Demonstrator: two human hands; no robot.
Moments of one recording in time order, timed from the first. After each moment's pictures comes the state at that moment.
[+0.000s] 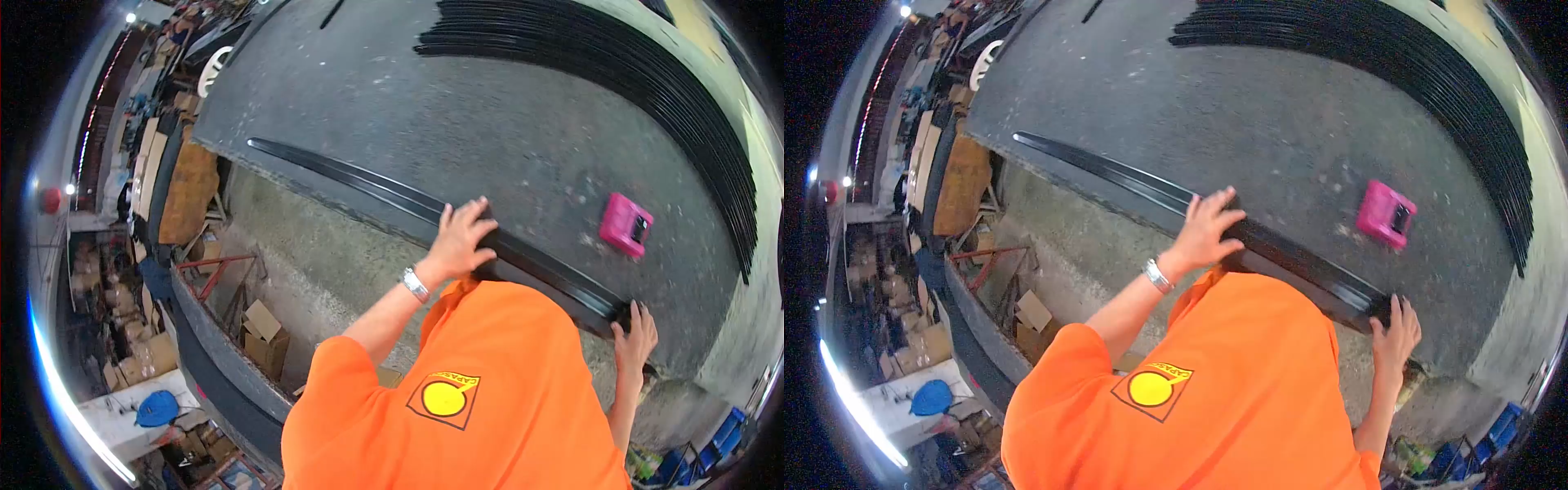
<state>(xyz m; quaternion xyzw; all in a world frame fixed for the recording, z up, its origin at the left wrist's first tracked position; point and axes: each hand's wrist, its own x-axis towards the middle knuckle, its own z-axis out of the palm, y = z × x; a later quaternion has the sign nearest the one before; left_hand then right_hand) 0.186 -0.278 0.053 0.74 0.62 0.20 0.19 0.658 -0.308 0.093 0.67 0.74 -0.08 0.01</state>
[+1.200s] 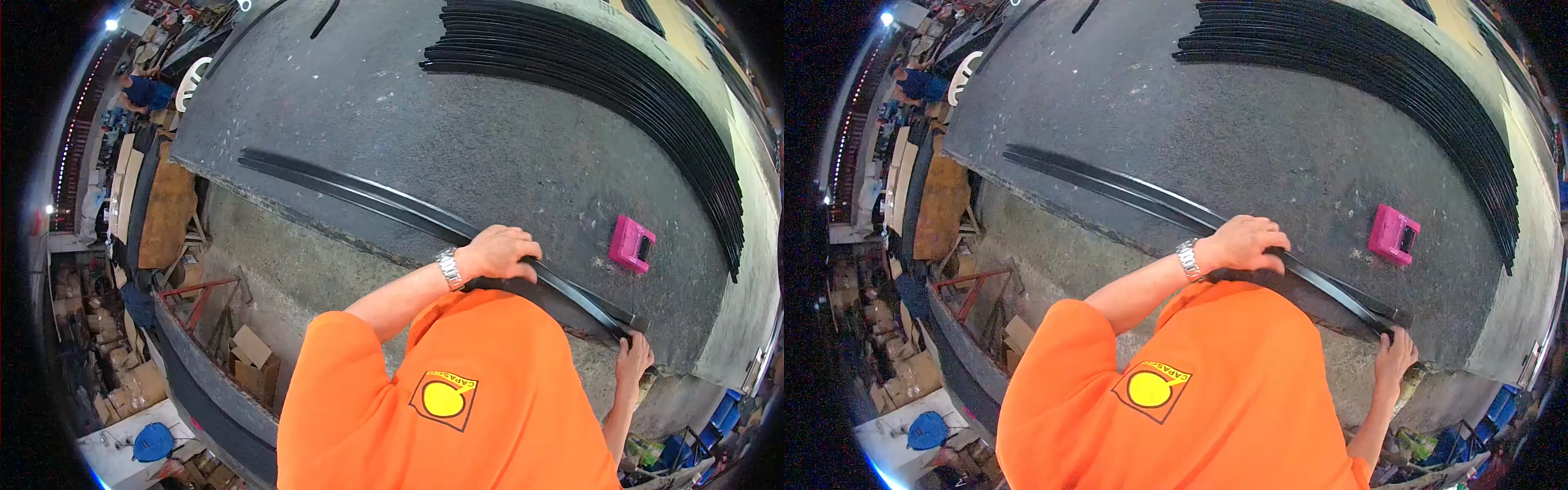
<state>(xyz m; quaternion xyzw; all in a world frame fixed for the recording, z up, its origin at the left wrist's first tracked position) 0.172 -0.195 0.075 0.84 0.38 0.20 0.33 0.623 -0.332 0.096 0.76 0.64 -0.09 0.06</state>
